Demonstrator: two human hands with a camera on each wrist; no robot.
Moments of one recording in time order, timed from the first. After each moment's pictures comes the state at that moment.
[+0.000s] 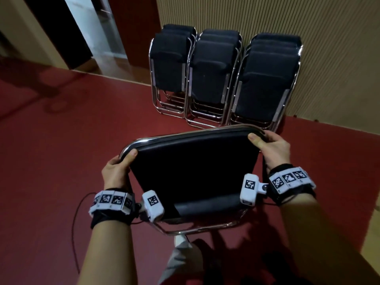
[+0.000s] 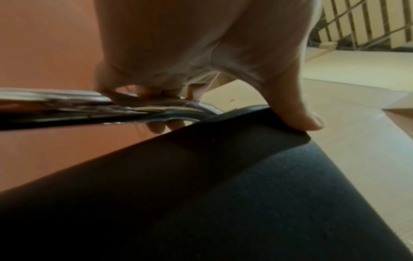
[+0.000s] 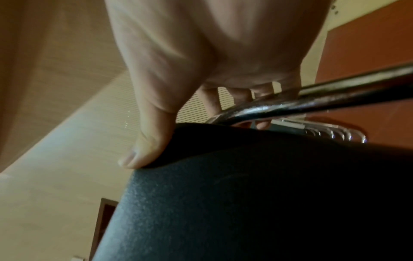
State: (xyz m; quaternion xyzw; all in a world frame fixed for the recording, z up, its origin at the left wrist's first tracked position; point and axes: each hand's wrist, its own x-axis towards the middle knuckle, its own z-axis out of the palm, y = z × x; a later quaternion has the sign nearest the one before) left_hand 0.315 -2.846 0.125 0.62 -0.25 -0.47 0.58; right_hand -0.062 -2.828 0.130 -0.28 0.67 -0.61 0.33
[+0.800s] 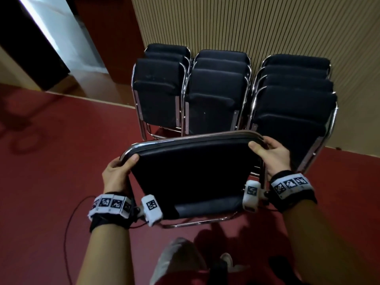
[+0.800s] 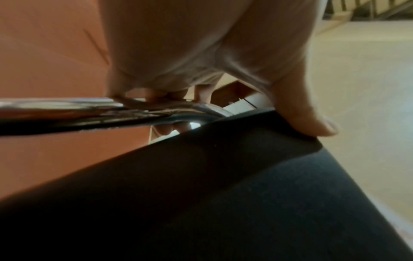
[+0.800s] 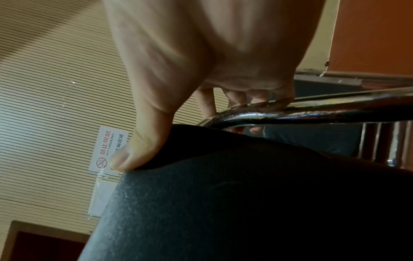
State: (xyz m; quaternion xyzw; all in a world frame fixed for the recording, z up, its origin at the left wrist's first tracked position) left_hand 0.235 -3.406 0.129 0.62 -0.29 -0.48 0.54; right_hand -0.144 -3.355 0.123 -0.24 0.67 -0.61 0.34
